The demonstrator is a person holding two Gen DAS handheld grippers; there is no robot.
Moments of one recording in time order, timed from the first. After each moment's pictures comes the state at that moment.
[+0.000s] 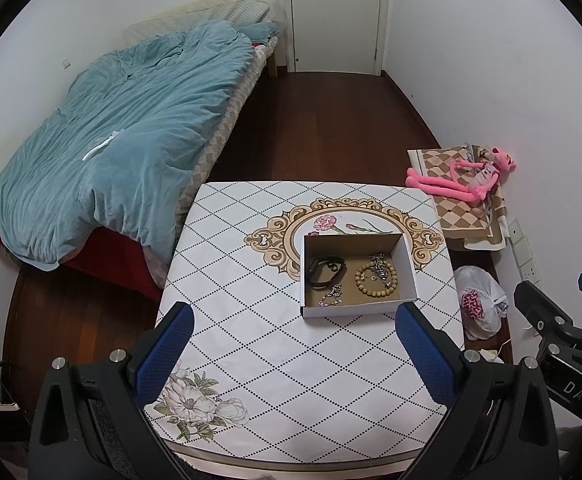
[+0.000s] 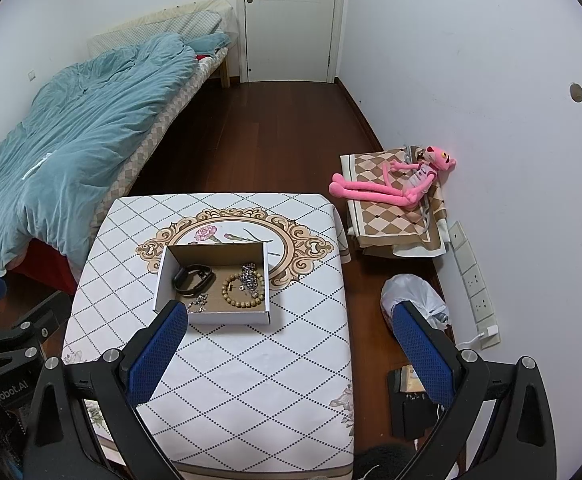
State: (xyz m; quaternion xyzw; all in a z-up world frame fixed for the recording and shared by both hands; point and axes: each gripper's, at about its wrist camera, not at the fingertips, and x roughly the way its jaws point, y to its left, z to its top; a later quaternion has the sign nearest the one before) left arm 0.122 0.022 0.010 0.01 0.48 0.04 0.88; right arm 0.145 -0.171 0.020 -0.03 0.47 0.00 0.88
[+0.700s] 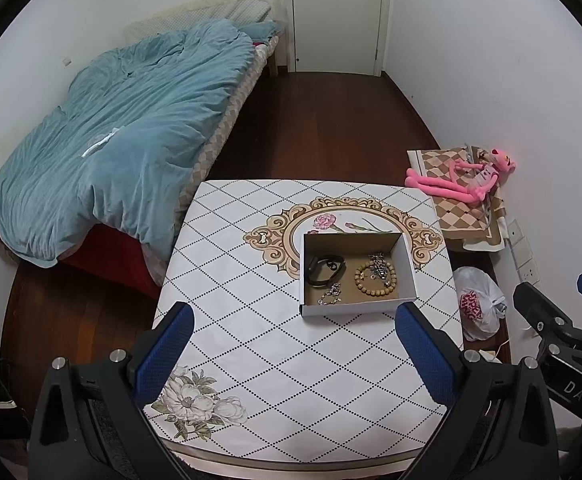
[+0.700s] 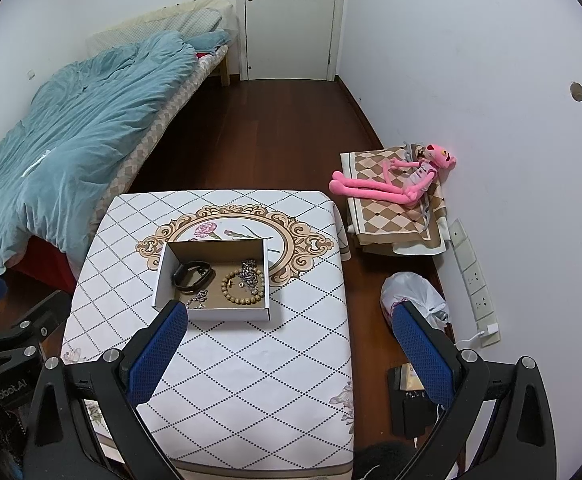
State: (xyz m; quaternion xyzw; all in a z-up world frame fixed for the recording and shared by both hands) left arm 0.116 0.021 0.008 0.00 0.48 0.04 0.88; right arm 0.141 -0.172 0.017 -0.03 0.47 0.00 0.88
